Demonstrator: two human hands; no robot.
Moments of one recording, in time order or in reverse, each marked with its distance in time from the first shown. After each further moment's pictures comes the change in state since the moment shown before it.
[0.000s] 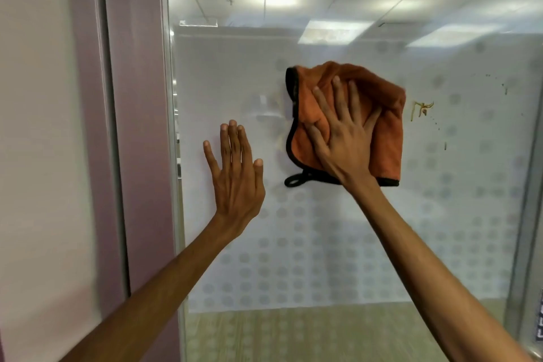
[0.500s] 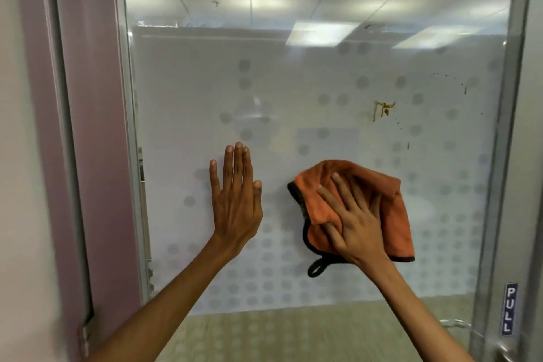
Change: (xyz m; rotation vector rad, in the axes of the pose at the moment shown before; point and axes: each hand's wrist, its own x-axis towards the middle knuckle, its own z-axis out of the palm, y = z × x) left_hand -0.033 0.057 0.023 -0.047 -0.009 0.082; right_hand -0.161 0.093 0.006 0.005 -0.145 -0.119
